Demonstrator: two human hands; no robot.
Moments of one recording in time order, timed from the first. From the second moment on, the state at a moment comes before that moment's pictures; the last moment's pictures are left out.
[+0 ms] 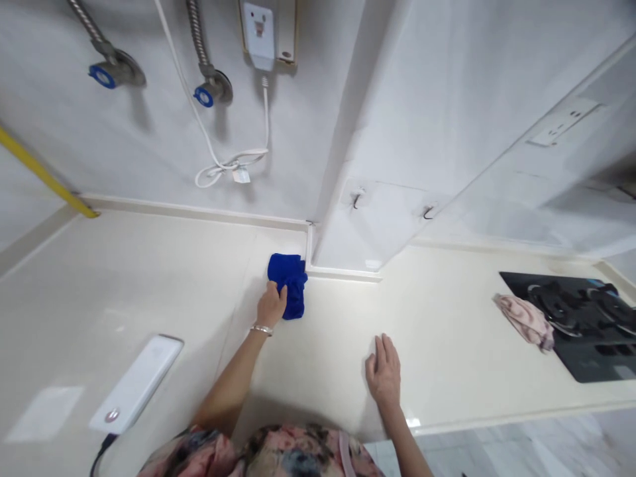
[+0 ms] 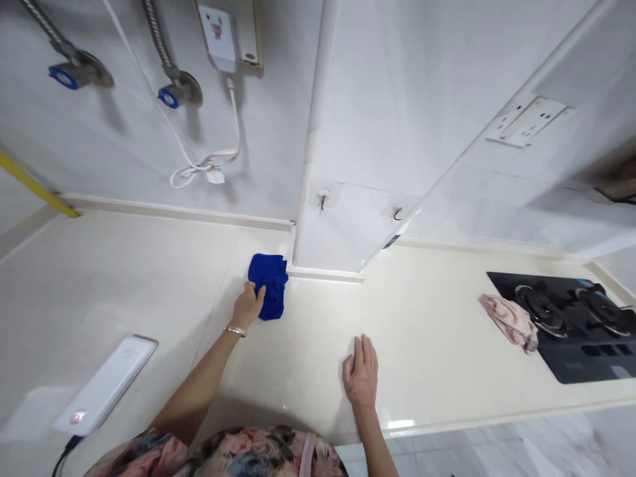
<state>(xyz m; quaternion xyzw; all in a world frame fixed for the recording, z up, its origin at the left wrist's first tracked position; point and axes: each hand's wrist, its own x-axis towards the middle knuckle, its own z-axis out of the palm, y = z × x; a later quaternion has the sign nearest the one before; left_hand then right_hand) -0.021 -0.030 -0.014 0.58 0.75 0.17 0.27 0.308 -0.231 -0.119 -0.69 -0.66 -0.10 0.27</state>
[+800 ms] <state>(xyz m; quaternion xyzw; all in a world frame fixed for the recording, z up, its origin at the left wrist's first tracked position) -0.037 -0.049 0.002 0.74 0.65 0.05 0.16 0.313 -0.229 -0.129 -0.68 -0.66 -0.10 0.29</state>
